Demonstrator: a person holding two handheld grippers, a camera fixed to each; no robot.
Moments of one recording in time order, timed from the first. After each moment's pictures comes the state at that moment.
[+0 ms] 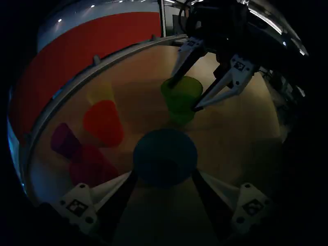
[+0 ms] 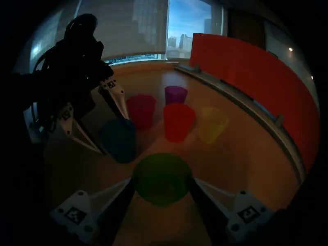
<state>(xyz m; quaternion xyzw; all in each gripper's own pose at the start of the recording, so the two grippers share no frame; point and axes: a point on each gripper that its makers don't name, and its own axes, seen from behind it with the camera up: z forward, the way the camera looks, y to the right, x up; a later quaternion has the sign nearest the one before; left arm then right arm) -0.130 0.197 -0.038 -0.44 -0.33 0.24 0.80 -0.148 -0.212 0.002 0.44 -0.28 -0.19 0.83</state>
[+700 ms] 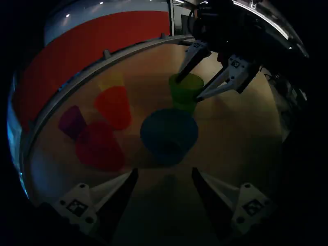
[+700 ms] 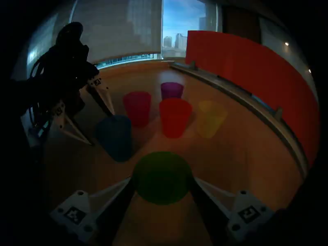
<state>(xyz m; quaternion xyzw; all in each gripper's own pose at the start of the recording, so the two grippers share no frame) -0.134 0.163 -0.054 -0.41 -0.34 0.22 0.82 -0.159 -0.208 0.003 0.43 -0.29 -0.17 0.84</state>
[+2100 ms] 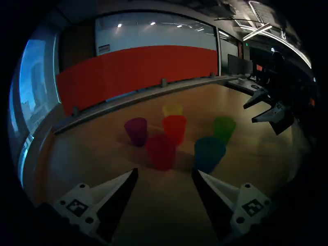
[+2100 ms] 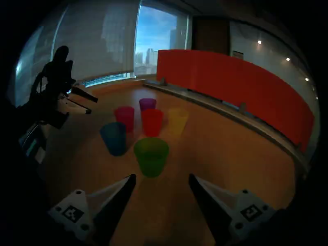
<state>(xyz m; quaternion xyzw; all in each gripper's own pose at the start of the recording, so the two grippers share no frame) -0.045 0.077 -0.045 -0.24 -0.22 0.12 0.94 -0.108 -0.132 -0.051 0.32 -0.22 -0.12 0.91</state>
